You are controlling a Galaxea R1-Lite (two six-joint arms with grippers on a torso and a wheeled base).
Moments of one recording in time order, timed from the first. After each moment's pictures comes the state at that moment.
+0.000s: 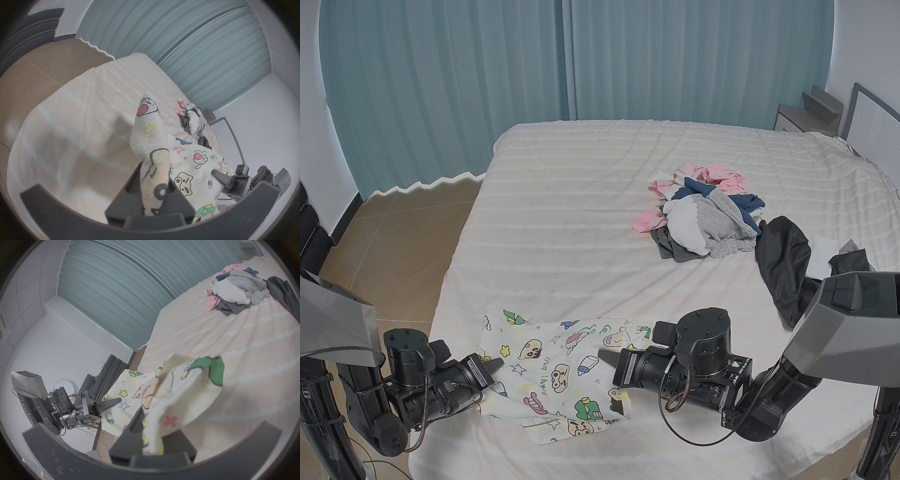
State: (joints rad) left arm -0.29 2.08 -0.08 -1.55 -0.14 -0.78; right arm 0.80 2.19 -0.70 -1.17 0.03 0.69
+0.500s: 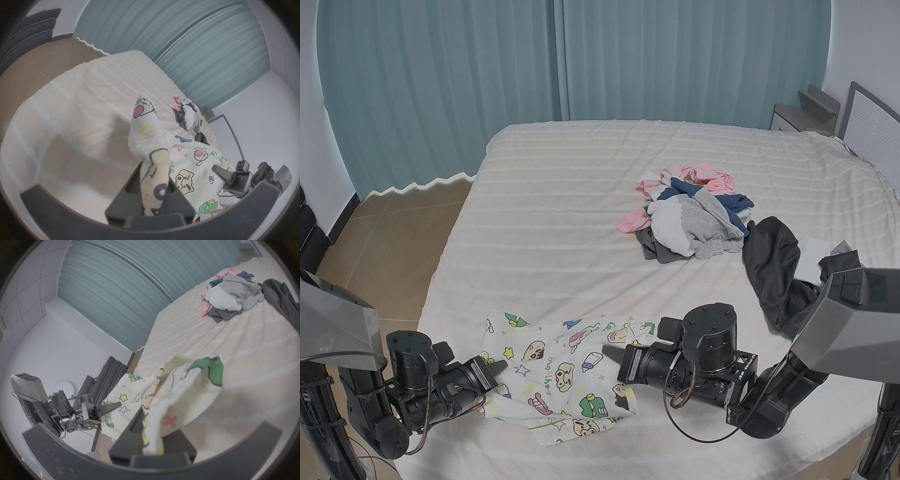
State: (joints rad) left arm -0.33 2.07 -0.08 -1.55 -0.12 -0.78; right arm 0.78 2.16 -0.69 -1.16 0.04 0.68
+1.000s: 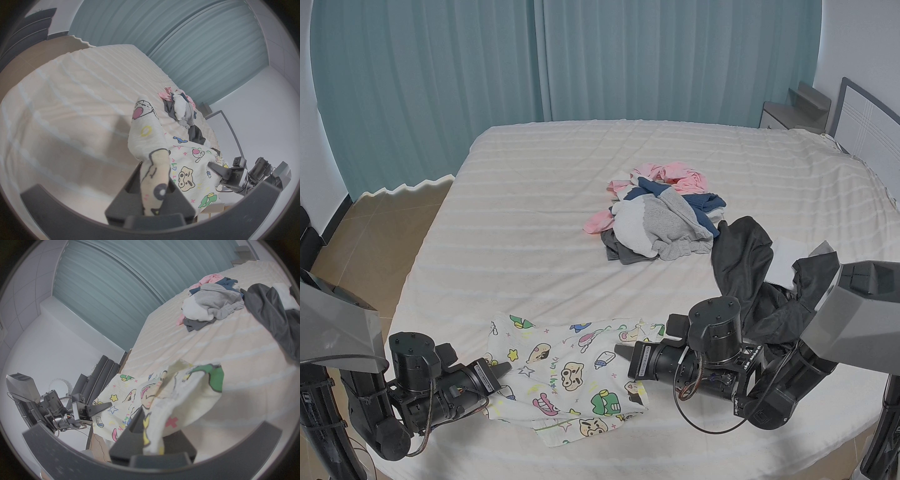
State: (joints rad) left arm -0.34 2.07 -0.08 -1.55 -0.12 -0.78; right arm 0.75 2.14 -0.70 -1.06 0.04 0.65
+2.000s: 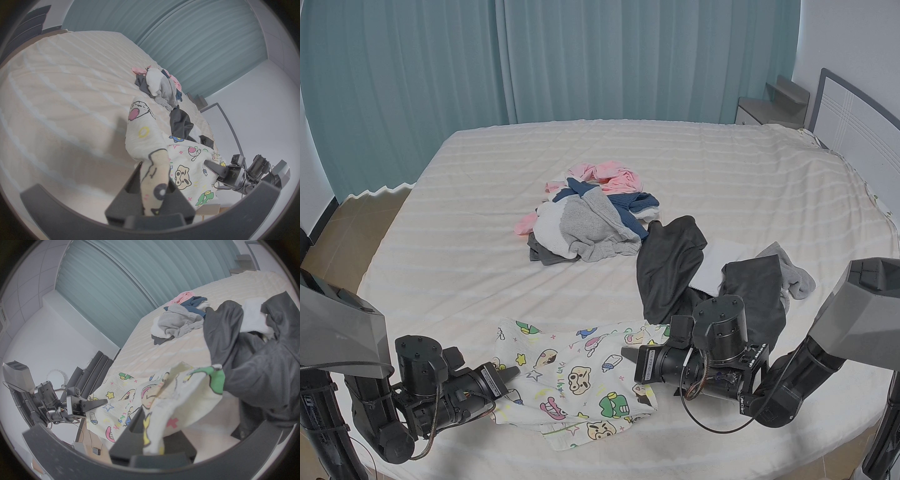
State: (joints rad) left arm -0.39 2.08 -0.08 -1.55 -0.12 -0.81; right arm 0.74 2.11 -0.68 -1.01 0.03 0.56
